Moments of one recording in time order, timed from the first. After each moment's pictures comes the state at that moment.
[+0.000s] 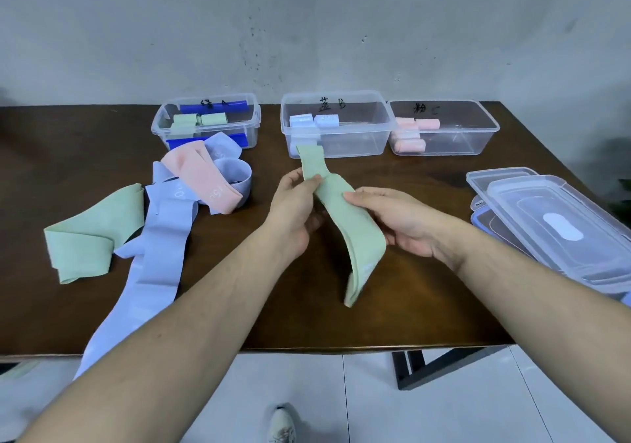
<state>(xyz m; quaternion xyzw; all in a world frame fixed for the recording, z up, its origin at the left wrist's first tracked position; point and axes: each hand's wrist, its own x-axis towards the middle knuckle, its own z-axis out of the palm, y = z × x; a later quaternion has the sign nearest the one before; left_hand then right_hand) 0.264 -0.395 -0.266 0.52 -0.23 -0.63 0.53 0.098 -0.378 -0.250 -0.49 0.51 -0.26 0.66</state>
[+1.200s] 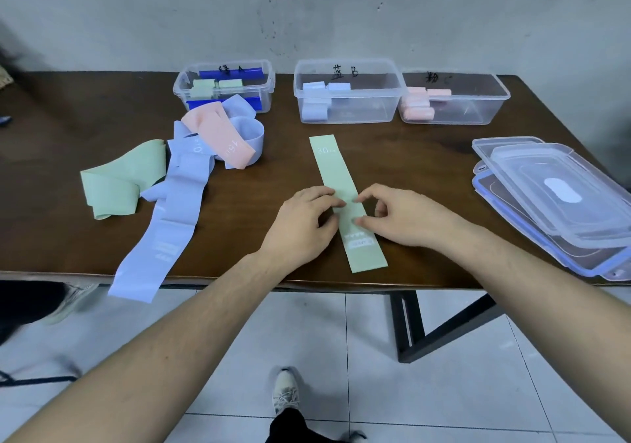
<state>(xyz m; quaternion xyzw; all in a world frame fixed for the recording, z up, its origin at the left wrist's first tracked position) 0.284 -0.303 -0.316 0.56 -0.78 -0.15 0.25 0.087 -0.320 -0.268 -0.77 0.58 -0.04 0.24</state>
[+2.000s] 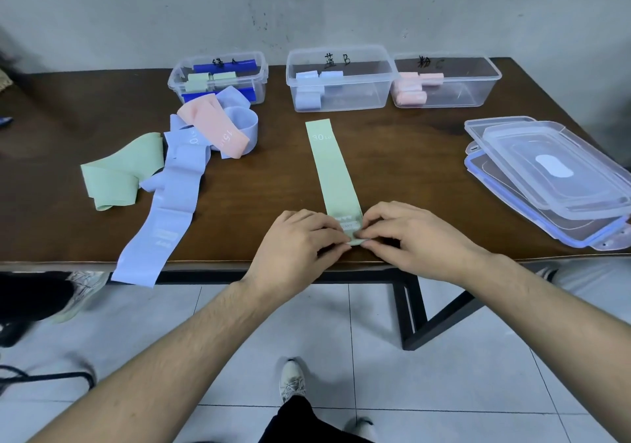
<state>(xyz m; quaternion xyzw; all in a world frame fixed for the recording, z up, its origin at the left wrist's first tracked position) 0.285 -0.238 -0.321 0.44 -0.86 0.00 0.27 0.052 -0.261 -0.306 -0.90 0.38 -0.18 0.13</state>
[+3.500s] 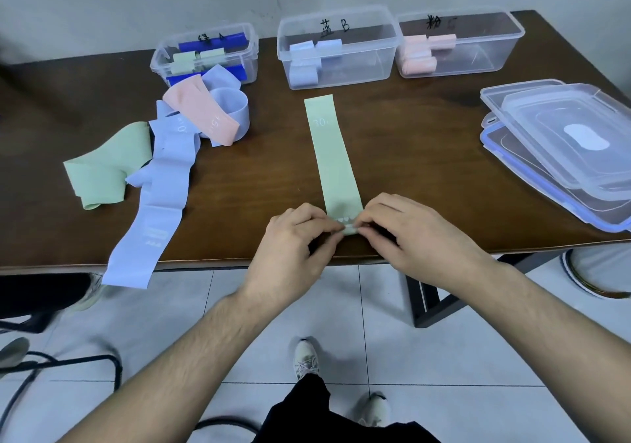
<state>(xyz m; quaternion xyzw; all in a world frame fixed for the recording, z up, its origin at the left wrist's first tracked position) 0.281 -0.231 -0.330 0.50 -0.80 -0.10 0.32 0.067 -0.251 -0.315 -0.87 0.41 -0.23 0.13</state>
